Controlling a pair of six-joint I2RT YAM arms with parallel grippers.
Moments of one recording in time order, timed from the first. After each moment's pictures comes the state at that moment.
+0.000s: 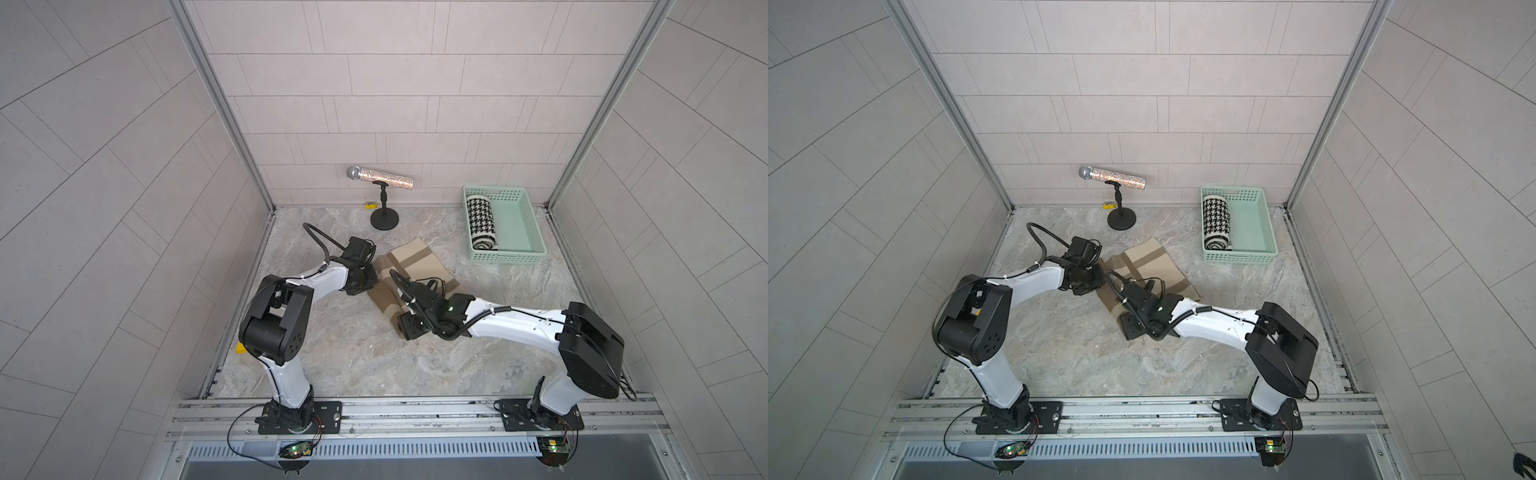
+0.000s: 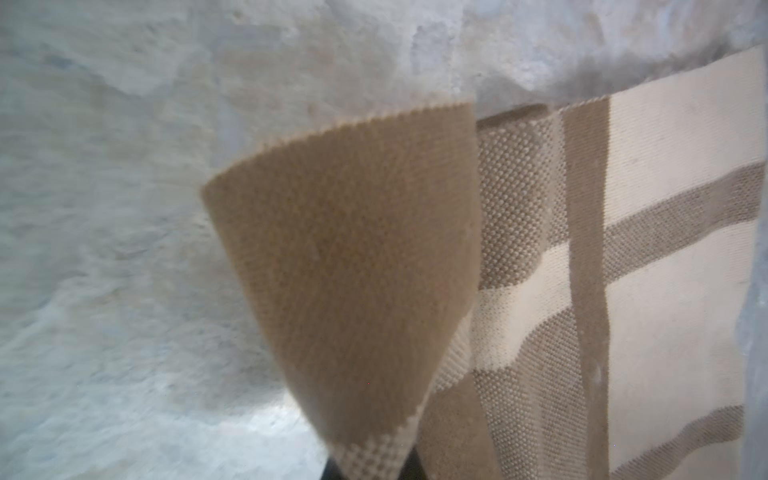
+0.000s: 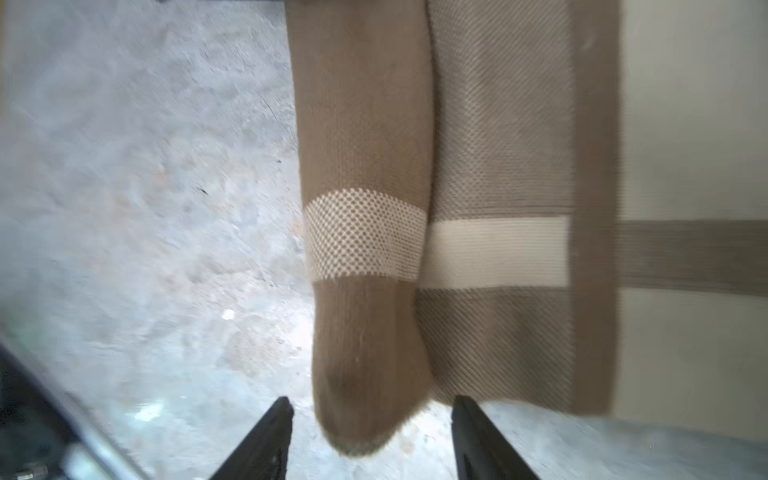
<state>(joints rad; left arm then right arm) -0.34 1.76 1.06 -0.44 0.04 -0.69 1.03 1.63 1.09 -0.51 0.19 0.47</state>
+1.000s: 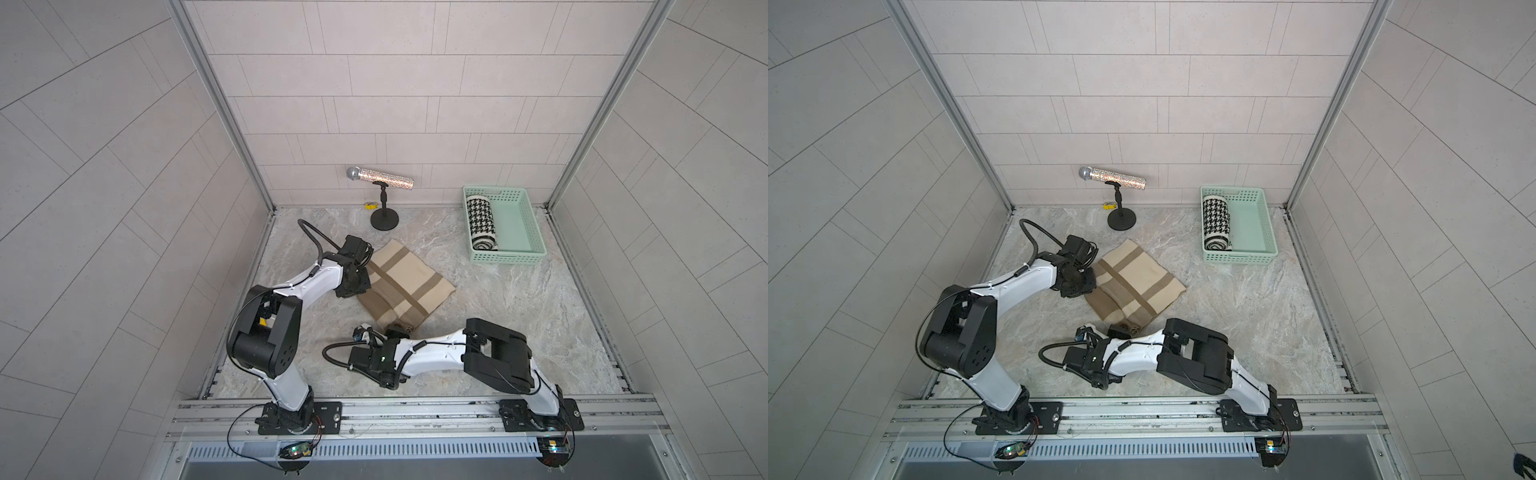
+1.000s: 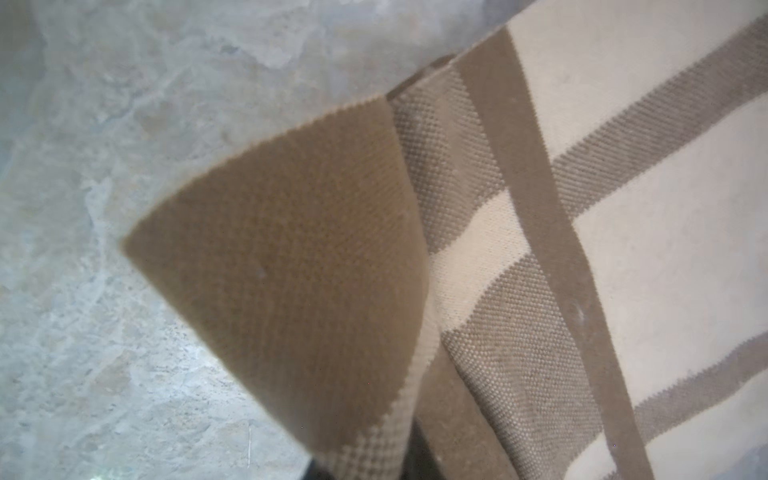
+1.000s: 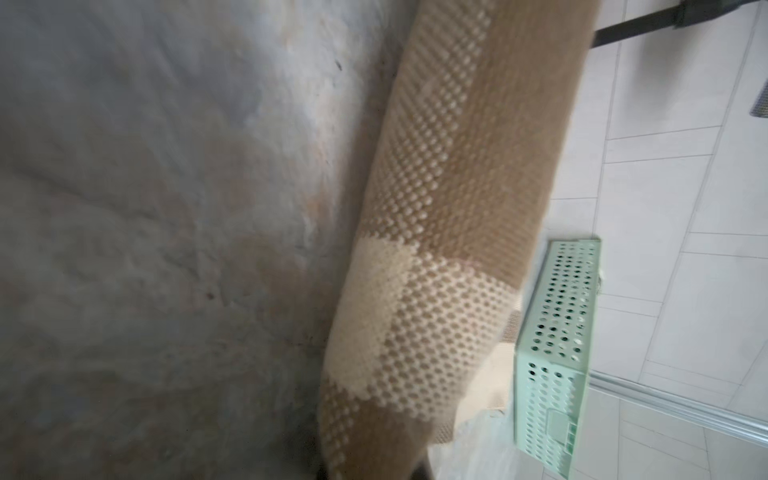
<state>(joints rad) -0.35 1.68 1.10 -0.66 -0.01 -0.61 1.29 2.11 1.37 -0.65 0.86 0.11</state>
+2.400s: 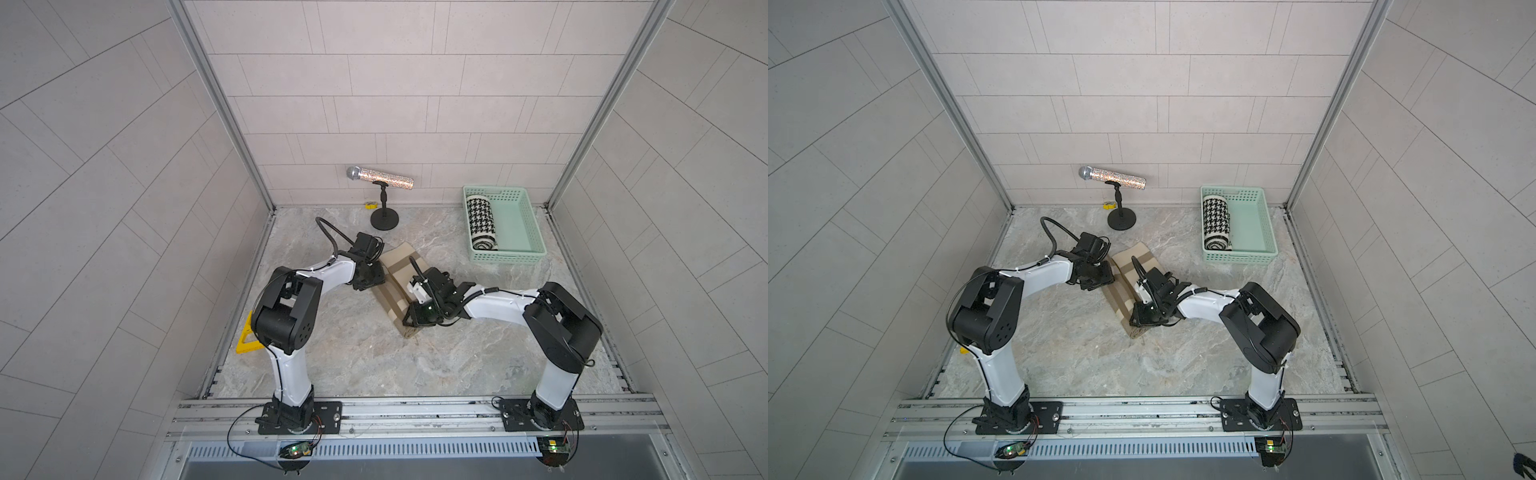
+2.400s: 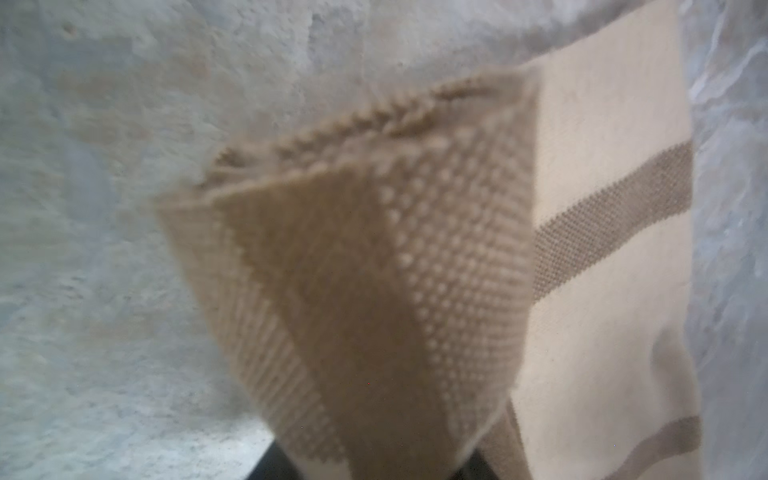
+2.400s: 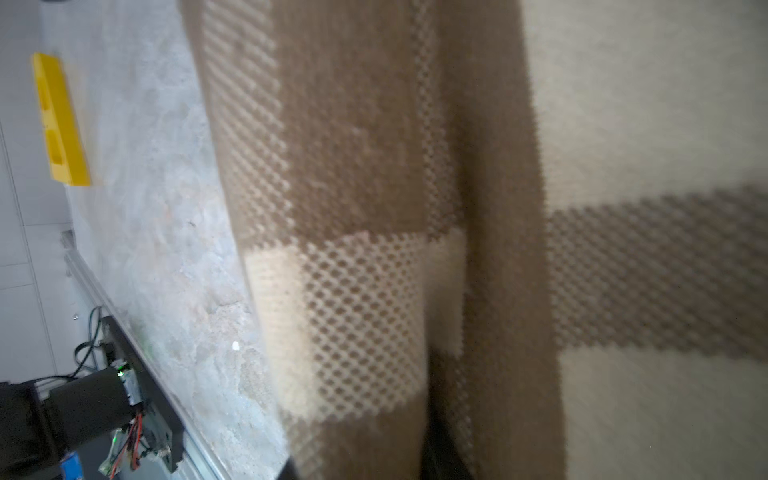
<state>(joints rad) -0.37 1.87 1.18 -0.43 0.10 -0.62 0.74 1.77 1.01 -0.30 -0.34 0.59</state>
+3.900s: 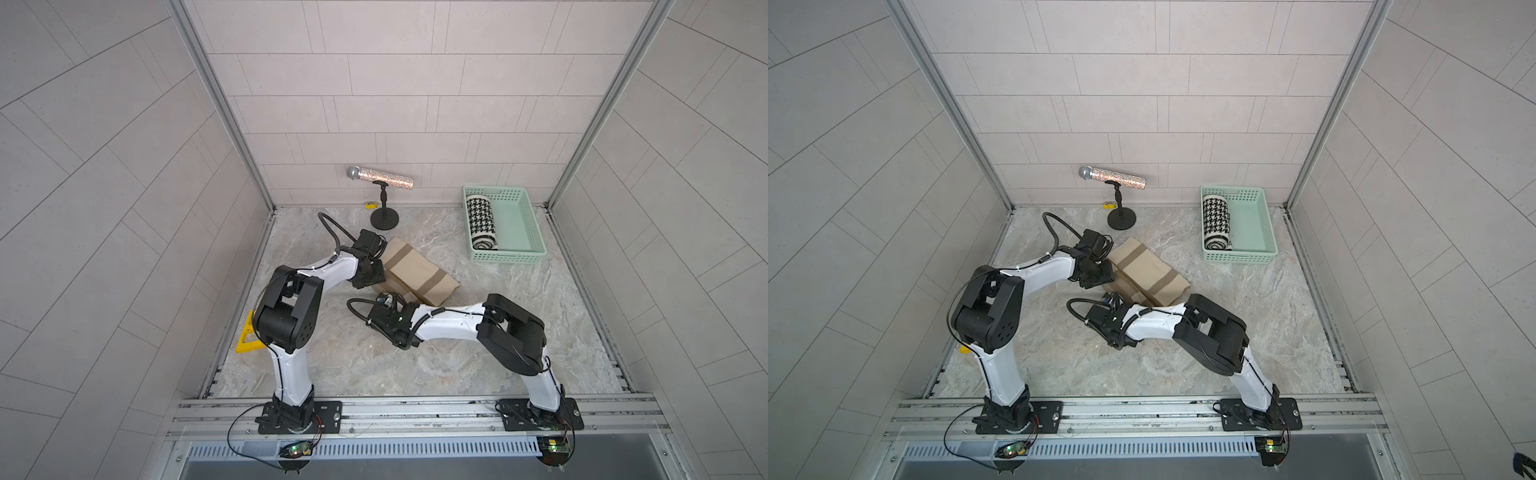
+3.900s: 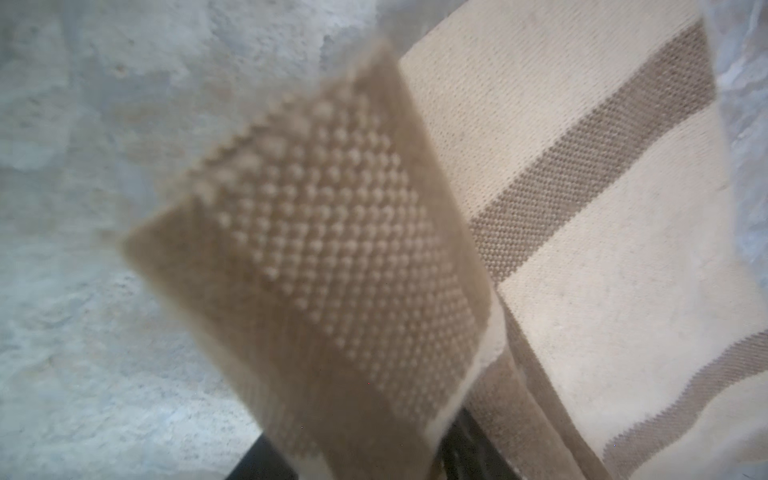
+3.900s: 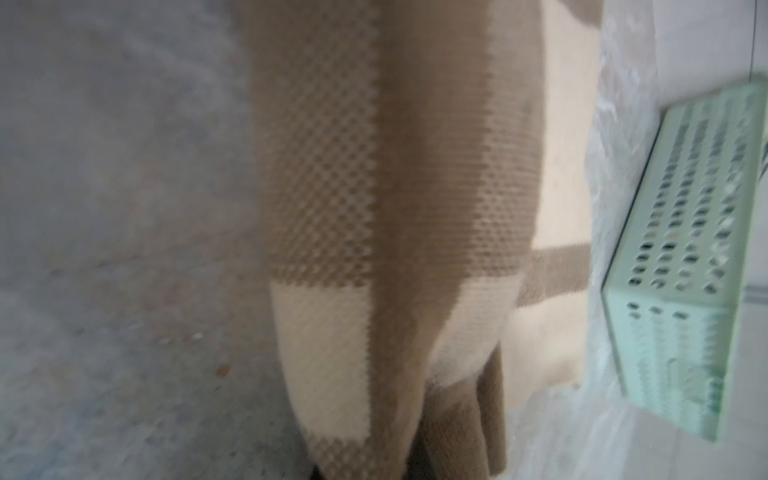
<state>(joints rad) -0.38 1.86 1.23 -0.53 0.04 -0.59 1.06 2.05 1.34 -0.67 0.66 0.24</state>
